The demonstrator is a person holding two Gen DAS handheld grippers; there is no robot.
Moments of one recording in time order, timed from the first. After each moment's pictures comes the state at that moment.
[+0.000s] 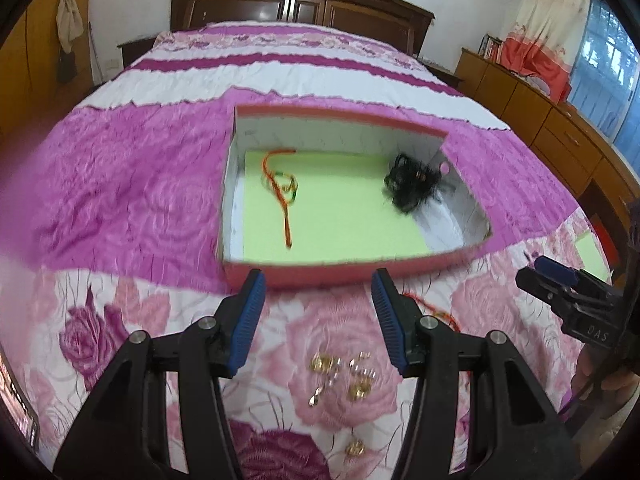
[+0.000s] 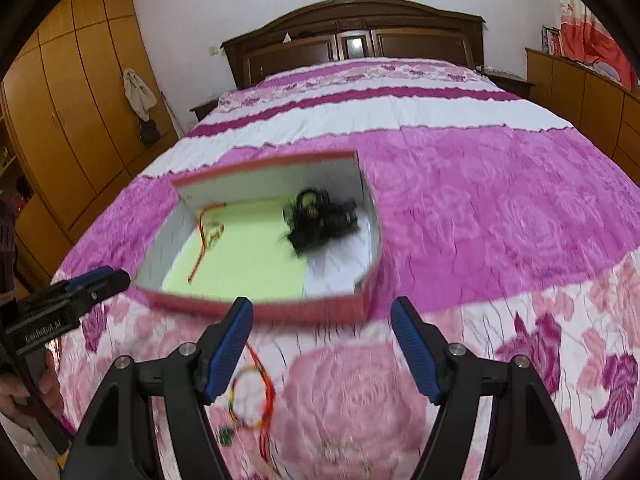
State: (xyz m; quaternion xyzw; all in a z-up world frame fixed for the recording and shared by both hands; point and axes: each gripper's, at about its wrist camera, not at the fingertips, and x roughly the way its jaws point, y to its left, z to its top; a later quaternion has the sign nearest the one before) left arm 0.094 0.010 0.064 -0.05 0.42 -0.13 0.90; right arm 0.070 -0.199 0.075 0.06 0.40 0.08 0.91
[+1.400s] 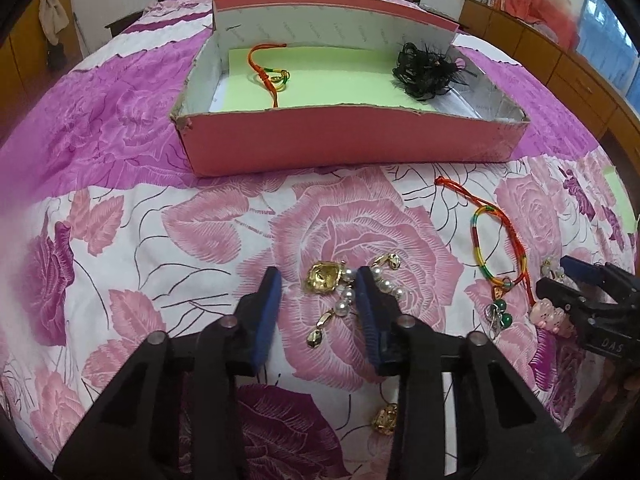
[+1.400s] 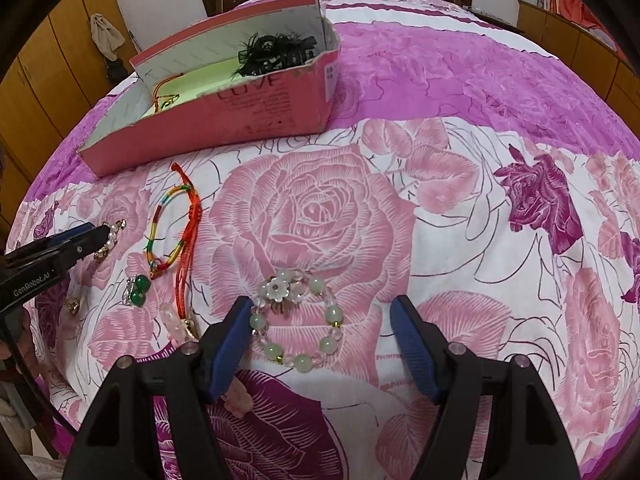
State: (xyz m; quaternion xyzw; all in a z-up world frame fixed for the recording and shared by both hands) left arm 0.075 -0.011 -0.010 0.00 0.48 -0.12 0.87; right arm 0.022 -0.205 -0.013 0.03 0.51 0.04 0.86
